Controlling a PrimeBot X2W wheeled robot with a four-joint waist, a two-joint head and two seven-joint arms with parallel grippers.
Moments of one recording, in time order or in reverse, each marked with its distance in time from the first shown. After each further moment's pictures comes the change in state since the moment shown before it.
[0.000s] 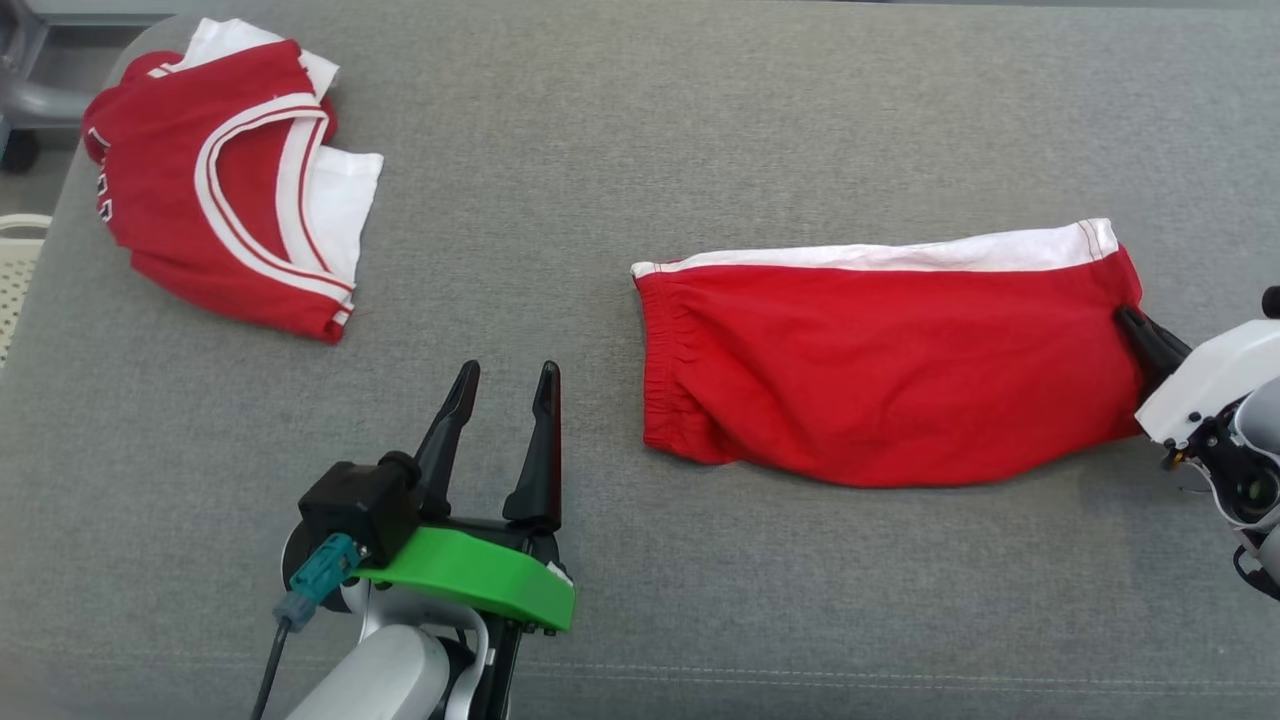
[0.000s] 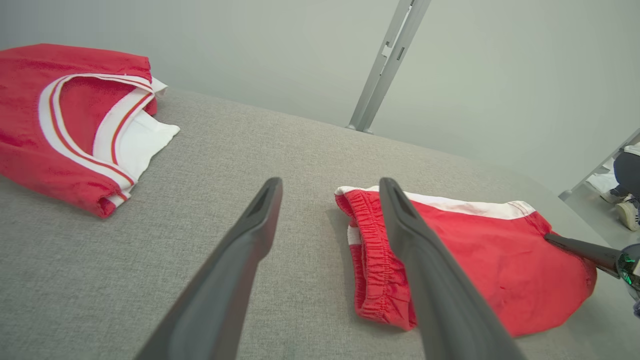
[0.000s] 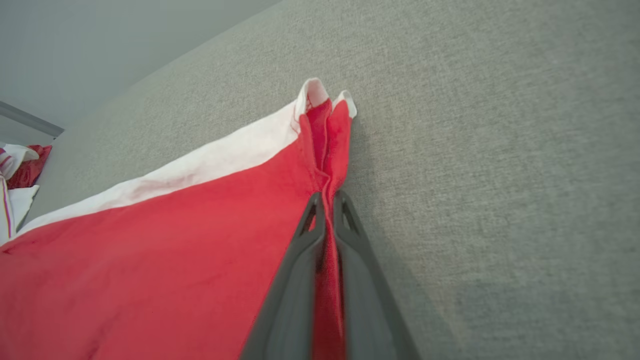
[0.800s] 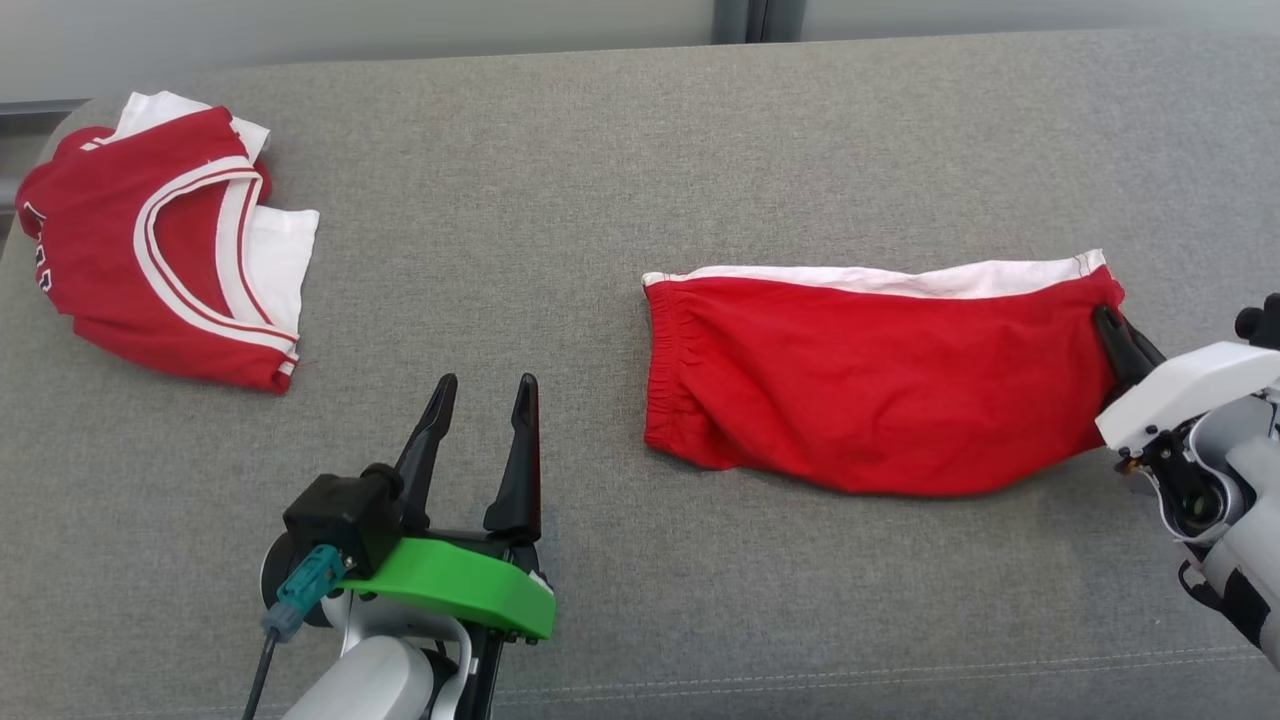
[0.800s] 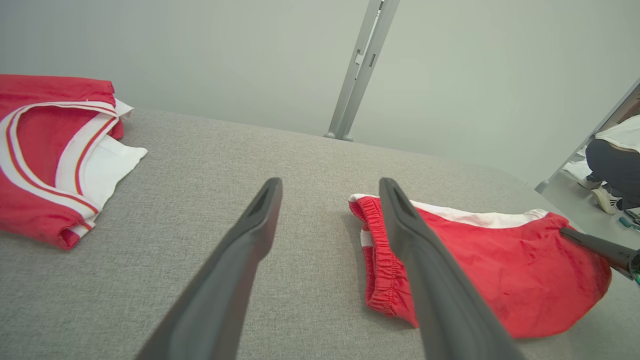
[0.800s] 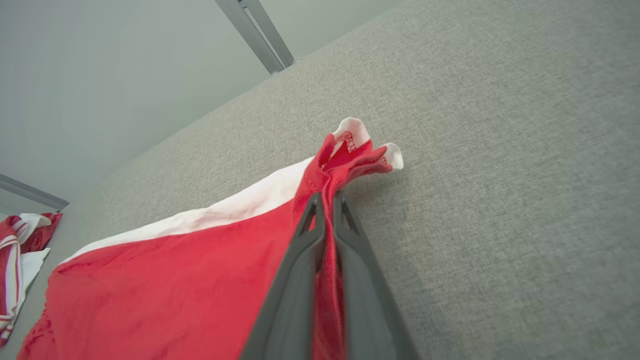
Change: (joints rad) left arm 0.019 0.027 0.008 -0.003 0.011 0.016 0.000; right arm 0.036 0.091 -0.040 0.044 -0.022 0.000 -0.162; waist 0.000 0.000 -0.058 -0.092
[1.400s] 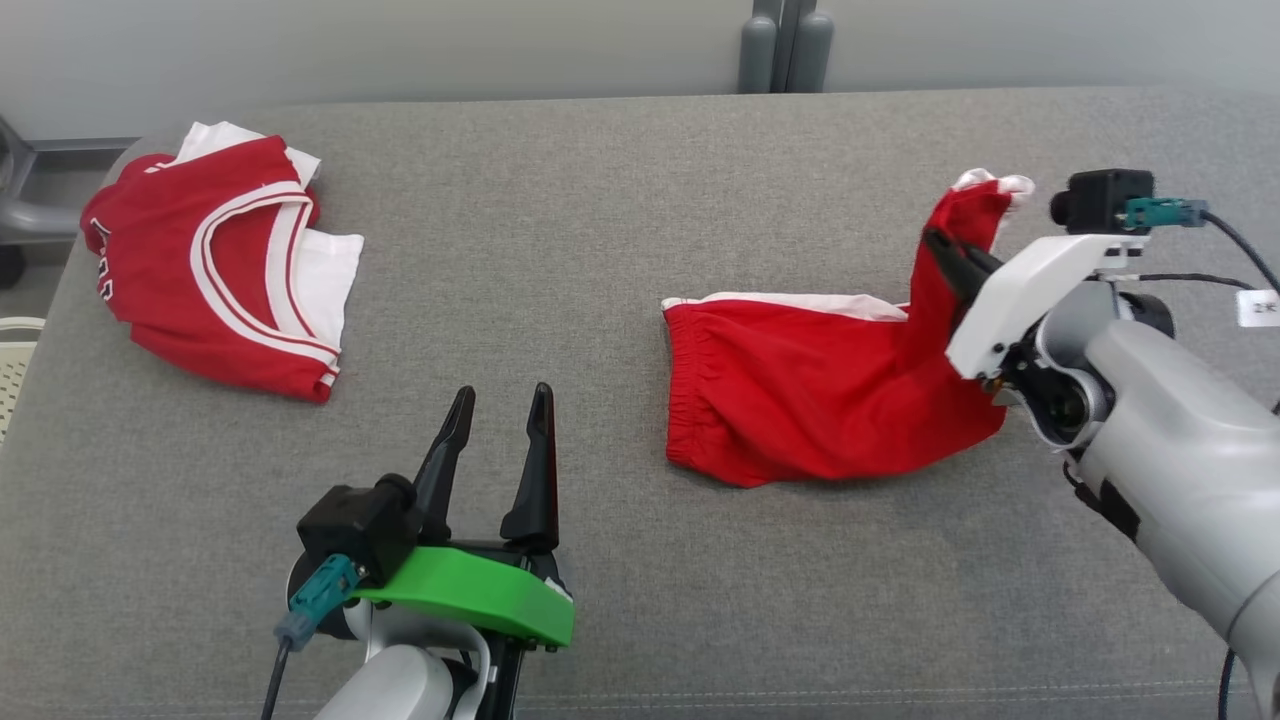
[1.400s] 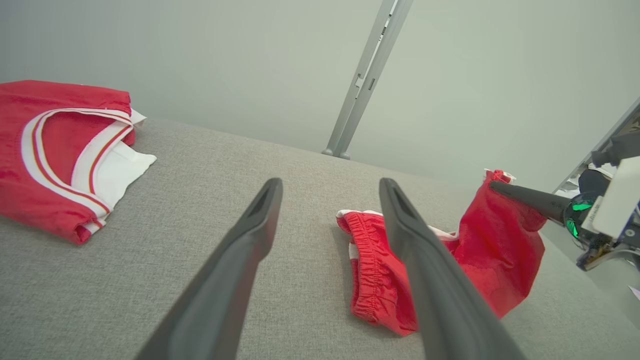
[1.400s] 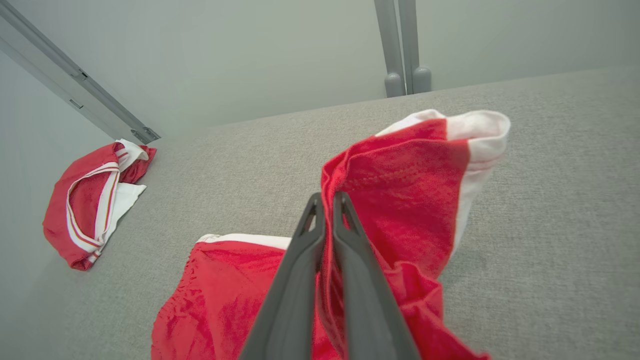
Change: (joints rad) left arm 0.025 -0.044 0.014 0.012 -0.021 -0.013 -0.009; right arm -0.235 0.148 0.112 0.045 -0.177 0.000 0.169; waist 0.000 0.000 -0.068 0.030
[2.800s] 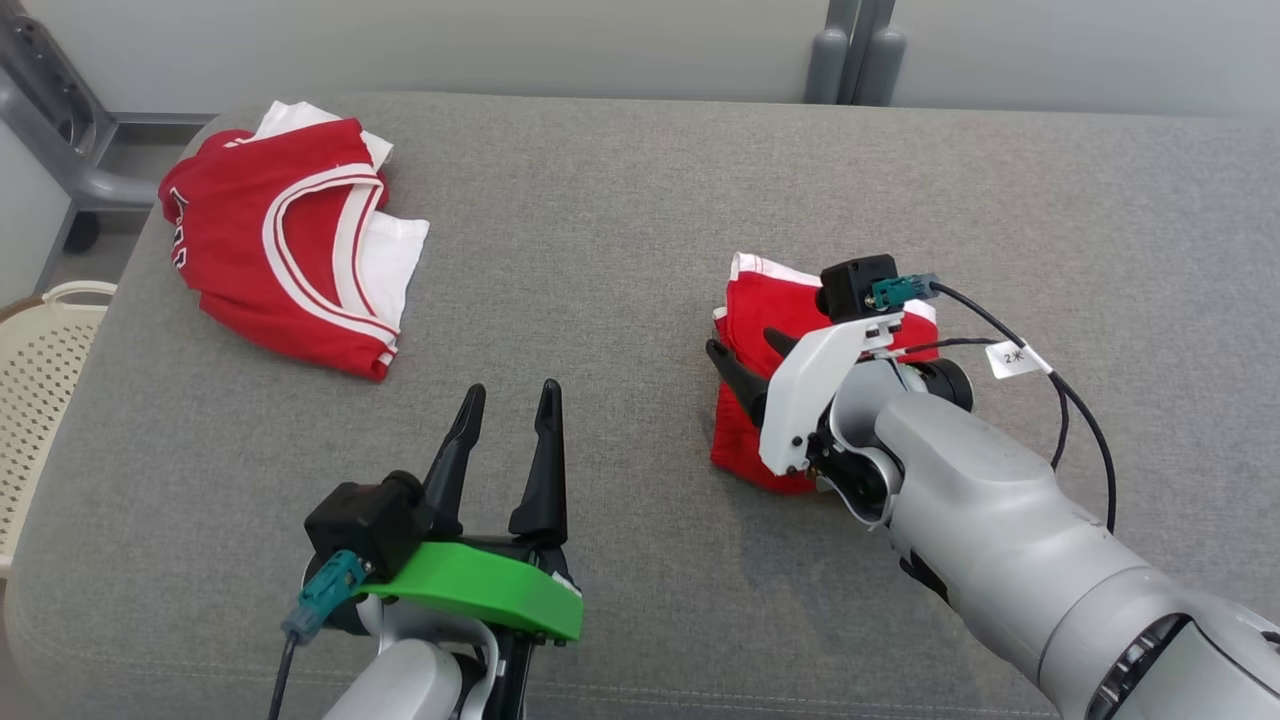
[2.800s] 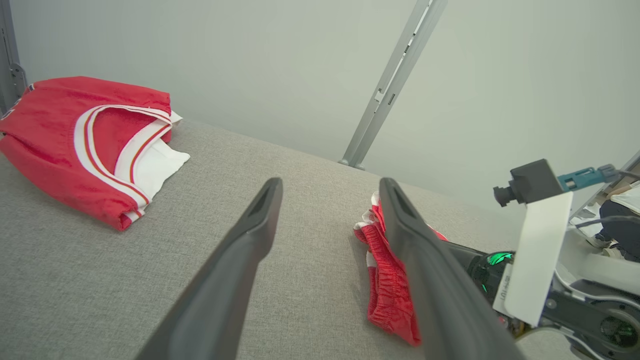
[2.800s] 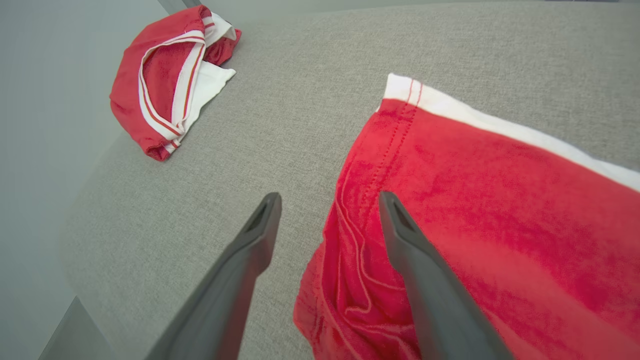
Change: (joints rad) left arm 0.011 -0.057 0.041 0.042 0.011 -0.053 -0.005; right arm -0.004 0.342 0.074 0.205 -0.160 0.000 0.040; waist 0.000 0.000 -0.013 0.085
